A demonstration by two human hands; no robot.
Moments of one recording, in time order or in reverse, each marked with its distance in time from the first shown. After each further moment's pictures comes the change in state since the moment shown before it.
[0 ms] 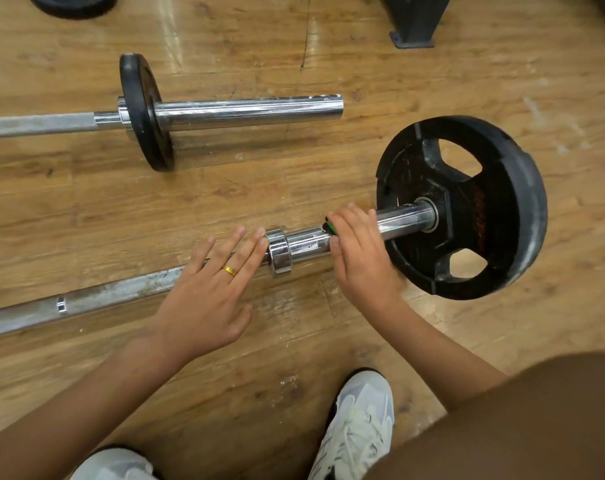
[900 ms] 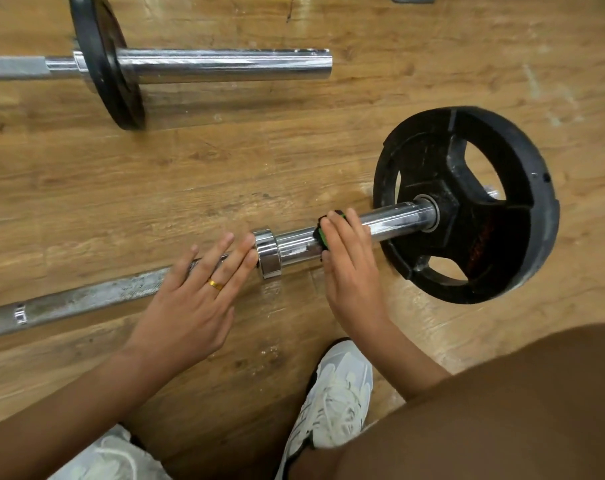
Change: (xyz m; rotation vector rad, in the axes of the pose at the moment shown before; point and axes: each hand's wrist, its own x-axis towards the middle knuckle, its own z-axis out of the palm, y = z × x) left_hand -0.034 0.036 0.025 0.084 0.095 0.074; right_hand -0.063 -0.016 -0.011 0.049 -0.029 0.030
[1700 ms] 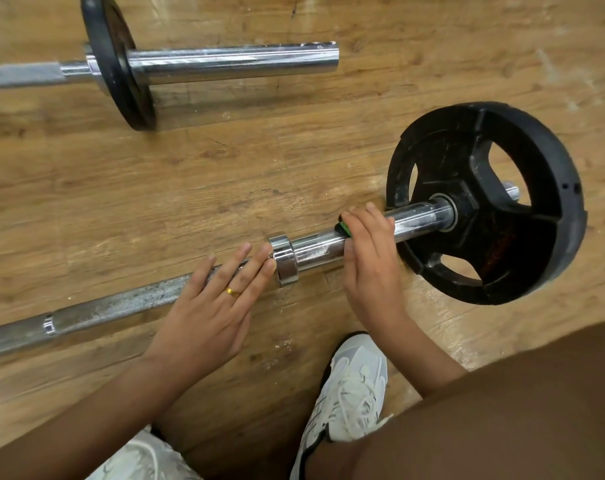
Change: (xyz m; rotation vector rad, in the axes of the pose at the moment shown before) left_hand -0.010 0.013 -0.010 -0.030 -0.034 0.001; right_hand 0.001 -0.003 -0.007 0.050 0.070 0.132
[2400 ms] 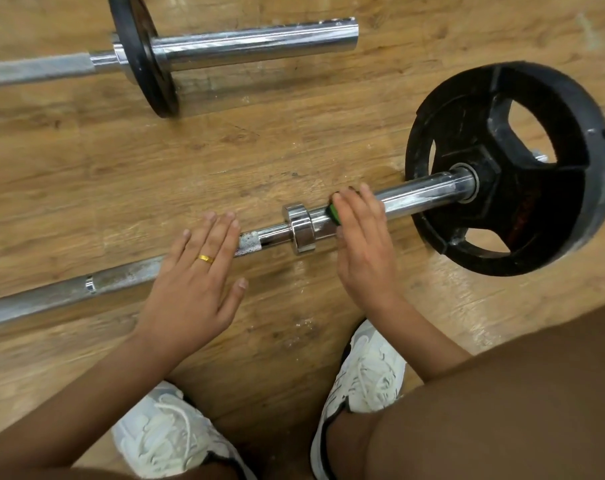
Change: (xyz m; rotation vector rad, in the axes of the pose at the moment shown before) left_hand -0.025 -0.029 -0.017 -0.171 -0.069 -0.263; right_hand -0.007 -0.019 0.024 0.004 -0.005 -0.109
